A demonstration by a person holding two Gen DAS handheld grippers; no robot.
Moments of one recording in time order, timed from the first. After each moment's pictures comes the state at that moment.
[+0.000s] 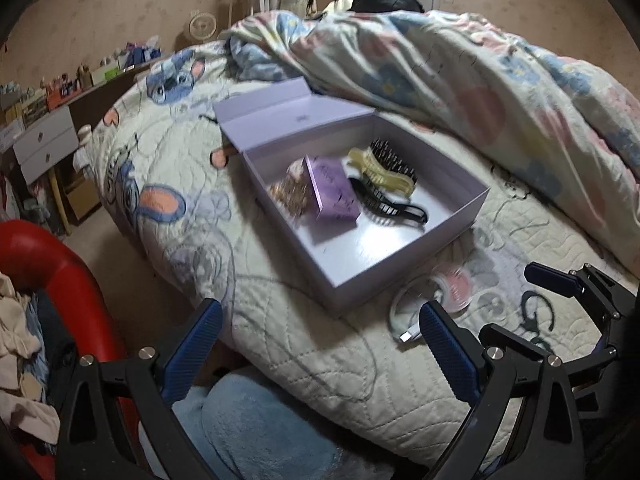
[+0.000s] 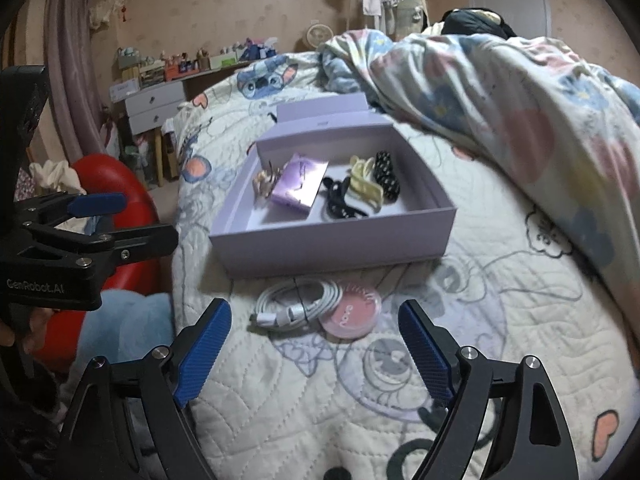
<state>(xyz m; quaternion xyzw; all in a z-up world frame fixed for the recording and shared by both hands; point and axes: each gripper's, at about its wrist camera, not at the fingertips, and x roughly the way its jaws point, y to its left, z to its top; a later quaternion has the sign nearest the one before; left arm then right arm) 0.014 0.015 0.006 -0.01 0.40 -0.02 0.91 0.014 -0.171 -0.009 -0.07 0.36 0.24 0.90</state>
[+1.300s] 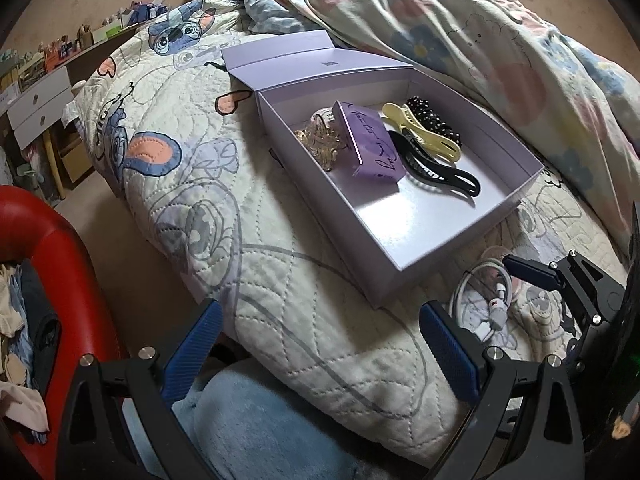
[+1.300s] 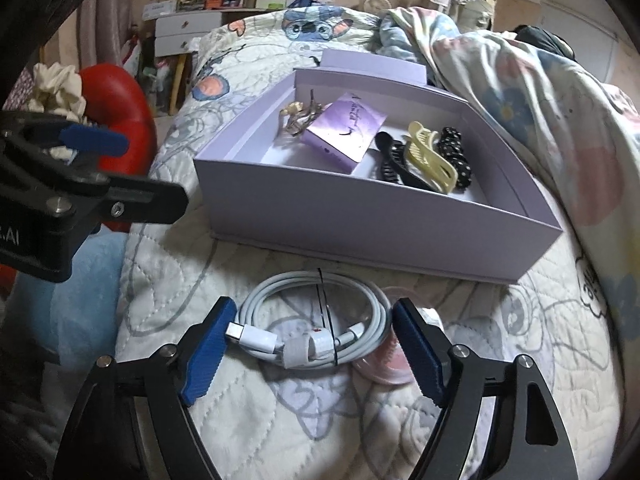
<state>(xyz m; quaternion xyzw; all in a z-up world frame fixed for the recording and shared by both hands) 0.046 0.036 -0.038 -0.04 0.45 -0.01 0.89 0.049 -0.119 -0.068 -0.19 0.38 0.26 0.87</state>
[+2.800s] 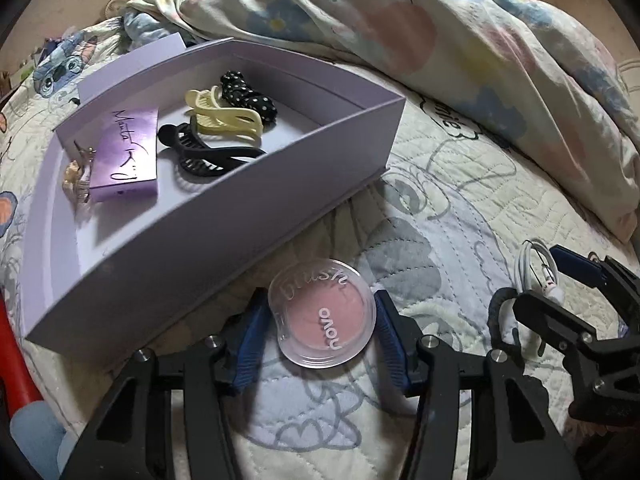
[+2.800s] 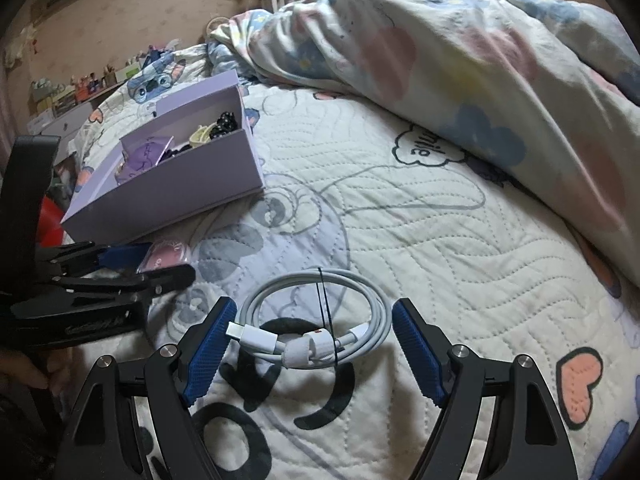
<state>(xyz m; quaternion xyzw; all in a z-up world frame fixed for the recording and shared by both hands) 0.084 -0.110 -0.076 -0.01 0.44 -0.15 0.88 0.034 -0.294 -0.048 -0.01 0.39 0.09 0.91</state>
